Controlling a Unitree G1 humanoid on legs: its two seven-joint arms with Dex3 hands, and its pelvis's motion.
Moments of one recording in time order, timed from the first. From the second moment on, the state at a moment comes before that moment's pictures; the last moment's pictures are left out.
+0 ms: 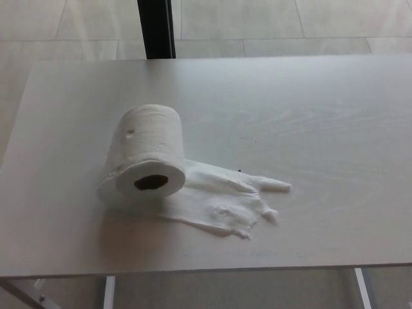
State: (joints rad) left_arm 0.13 0.35 0.69 0.21 0.29 0.36 0.04; right_arm 0.69 -0.88 -0.56 0.10 -0.22 -0.08 -0.10
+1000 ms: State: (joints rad) left_arm 0.04 -0.10 0.52 0.94 0.35 0.17 0.12; right_arm 0.70 -0.87 -0.61 0.23 -0.15 -0.13 -0.09
